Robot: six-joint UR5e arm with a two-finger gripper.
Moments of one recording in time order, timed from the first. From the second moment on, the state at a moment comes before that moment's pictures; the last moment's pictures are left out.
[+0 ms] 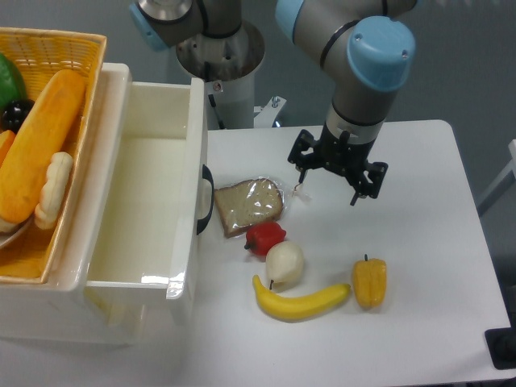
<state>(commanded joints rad) 2.64 -1.81 -1.49 -1.39 1.47 1.09</state>
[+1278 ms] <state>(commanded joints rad) 2.59 -2.00 -1.58 -1.21 1.46 1.02</state>
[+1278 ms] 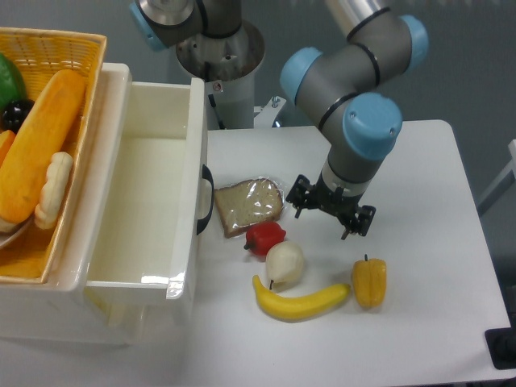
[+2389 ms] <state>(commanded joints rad) 2.54 -2.10 -1.58 -1.14 1.46 1.00</state>
